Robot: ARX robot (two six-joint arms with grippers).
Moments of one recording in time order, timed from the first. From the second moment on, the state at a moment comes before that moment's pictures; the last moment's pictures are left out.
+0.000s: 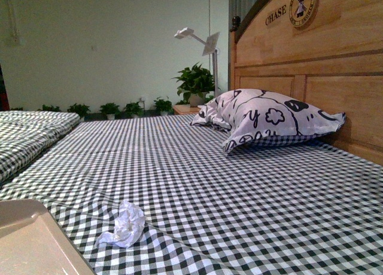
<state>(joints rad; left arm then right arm) 0.65 1.38 0.91 -0.60 0.87 1.57 0.37 0.62 0.57 0.09 0.63 -0.02</state>
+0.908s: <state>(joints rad) 0.65 1.39 0.91 -0.60 0.86 1.59 0.41 0.77 0.77 -0.35 0.50 0.09</state>
